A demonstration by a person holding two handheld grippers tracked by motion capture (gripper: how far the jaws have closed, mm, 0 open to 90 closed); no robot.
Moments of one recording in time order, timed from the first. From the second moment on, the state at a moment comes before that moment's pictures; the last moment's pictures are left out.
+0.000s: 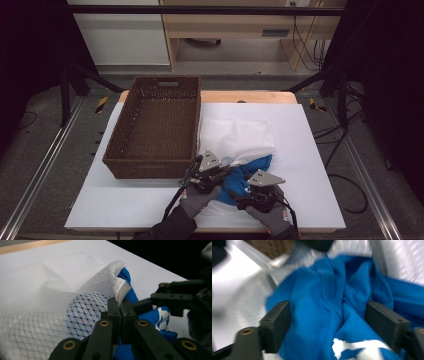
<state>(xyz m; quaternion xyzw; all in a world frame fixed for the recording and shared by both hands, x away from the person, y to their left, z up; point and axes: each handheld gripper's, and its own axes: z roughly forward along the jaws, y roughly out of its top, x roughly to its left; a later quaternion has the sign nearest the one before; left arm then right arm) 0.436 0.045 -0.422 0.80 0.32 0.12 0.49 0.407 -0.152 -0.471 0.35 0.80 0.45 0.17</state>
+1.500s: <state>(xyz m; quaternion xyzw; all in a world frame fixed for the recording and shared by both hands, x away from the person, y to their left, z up) 0.437 0.051 -0.431 0.80 0.33 0.11 0.49 0.463 -0.217 -0.472 0.47 0.74 0.41 0.25</state>
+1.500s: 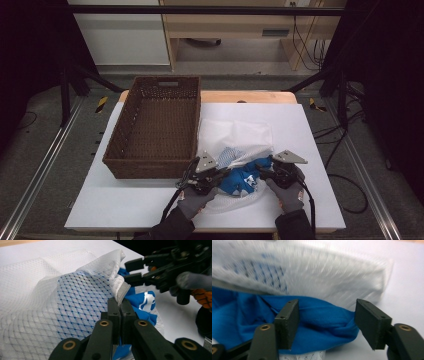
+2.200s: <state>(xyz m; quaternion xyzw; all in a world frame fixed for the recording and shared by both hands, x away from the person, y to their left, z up) 0.442 0.049 -0.429 0.79 0.34 0.11 0.49 0.408 -0.201 -0.438 0.36 0.77 0.50 0.20</state>
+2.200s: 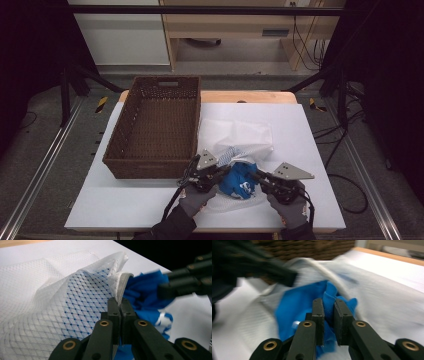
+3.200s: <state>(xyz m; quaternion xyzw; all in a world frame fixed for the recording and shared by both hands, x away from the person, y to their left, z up) 0.437 0.048 -0.432 0.79 0.33 0.11 0.50 0.407 -0.166 -0.462 0.36 0.78 0.49 0.17</state>
